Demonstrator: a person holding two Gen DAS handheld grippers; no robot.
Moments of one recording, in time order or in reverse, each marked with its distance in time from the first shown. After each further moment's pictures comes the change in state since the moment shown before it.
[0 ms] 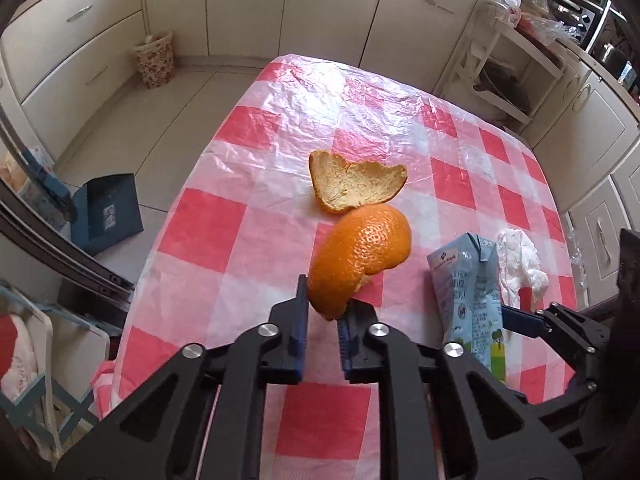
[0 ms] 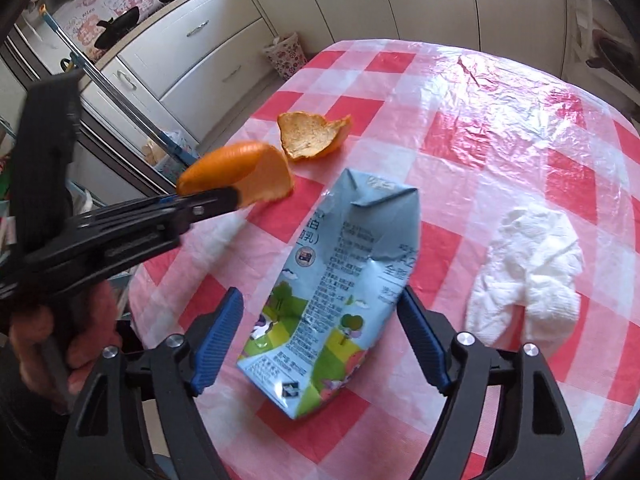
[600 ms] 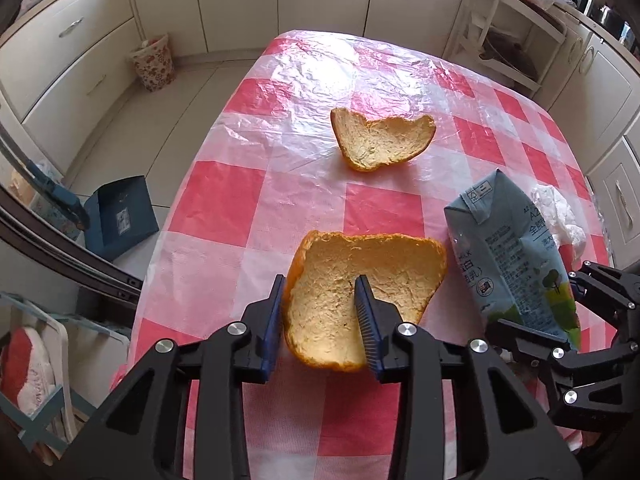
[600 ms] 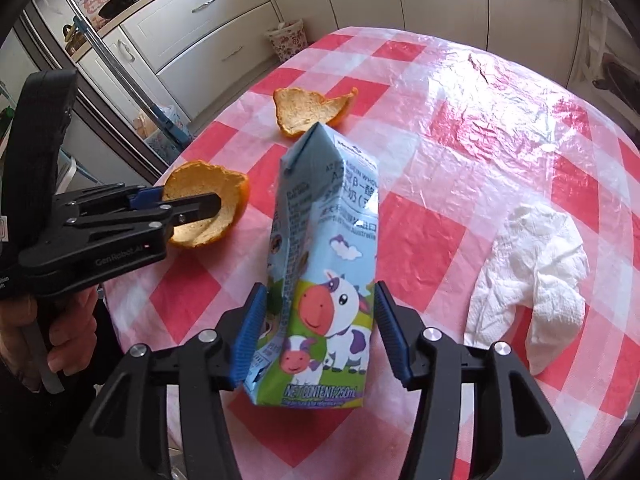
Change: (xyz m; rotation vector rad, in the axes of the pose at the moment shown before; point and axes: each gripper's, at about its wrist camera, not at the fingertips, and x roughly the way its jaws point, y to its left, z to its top) left arm 0.021 0.005 -0.015 0.098 0.031 0.086; right arm 0.008 0.006 -0.003 -0.099 0.019 -0.053
